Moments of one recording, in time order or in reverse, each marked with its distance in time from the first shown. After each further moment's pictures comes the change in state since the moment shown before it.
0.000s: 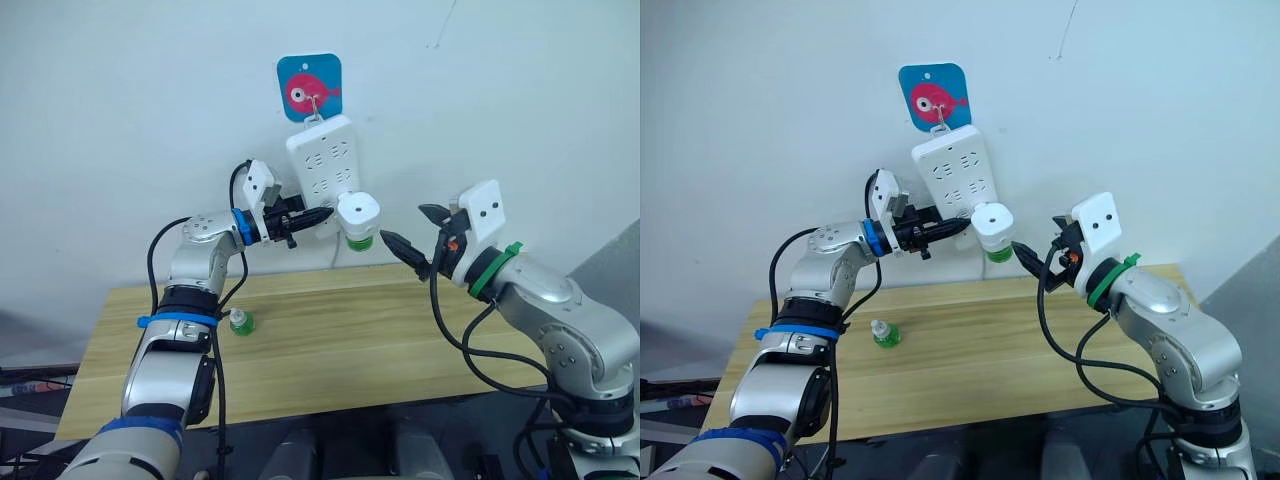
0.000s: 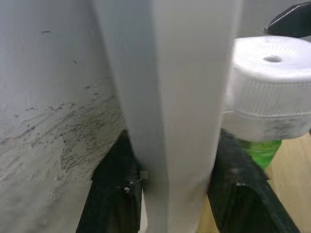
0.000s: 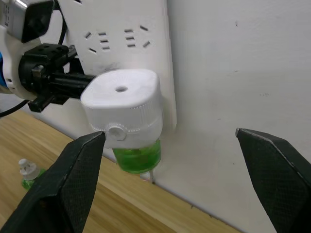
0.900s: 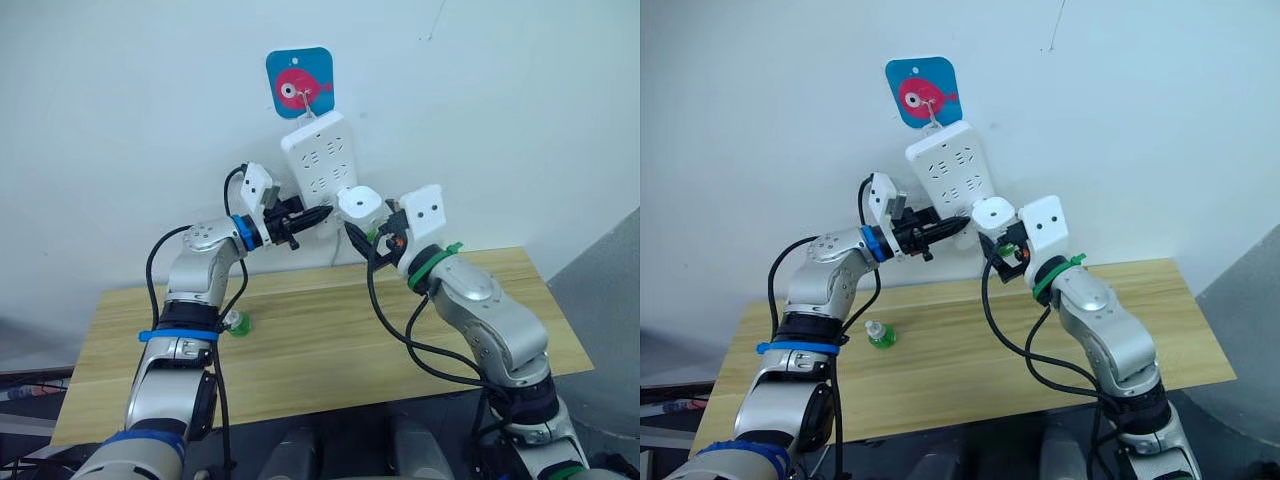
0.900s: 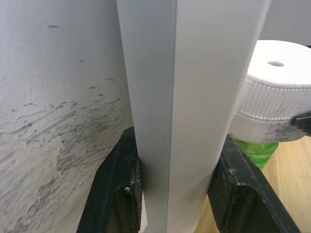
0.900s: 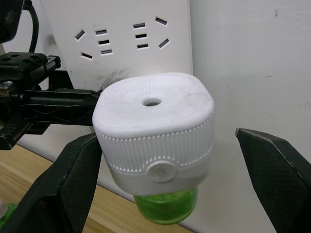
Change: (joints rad) left arm 0.103 -0.026 0.033 -0.204 -0.017 0.105 0.108; right arm -0.100 0.236 0.224 0.209 -0.298 -0.184 -0.113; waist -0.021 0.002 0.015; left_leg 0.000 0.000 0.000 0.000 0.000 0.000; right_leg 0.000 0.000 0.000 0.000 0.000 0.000
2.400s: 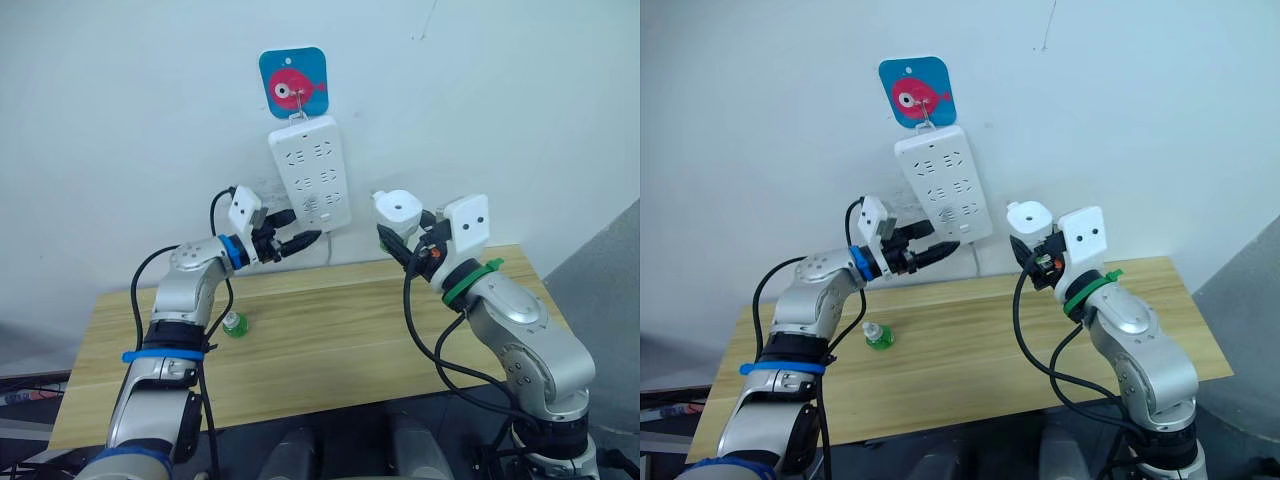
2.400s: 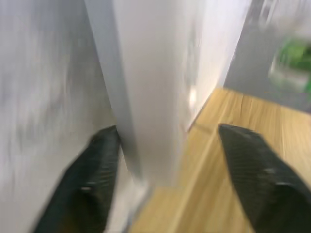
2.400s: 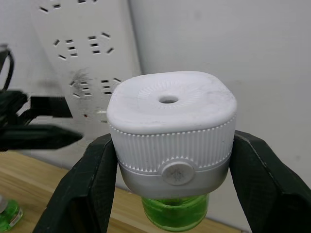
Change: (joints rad) left arm 0.159 0.084 0.000 -0.056 -0.001 0.003 0.028; right arm 0.150 -0.001 -0.195 -0.211 0.064 0.107 0.061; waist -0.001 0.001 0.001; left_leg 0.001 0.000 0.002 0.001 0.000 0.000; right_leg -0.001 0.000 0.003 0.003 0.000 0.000
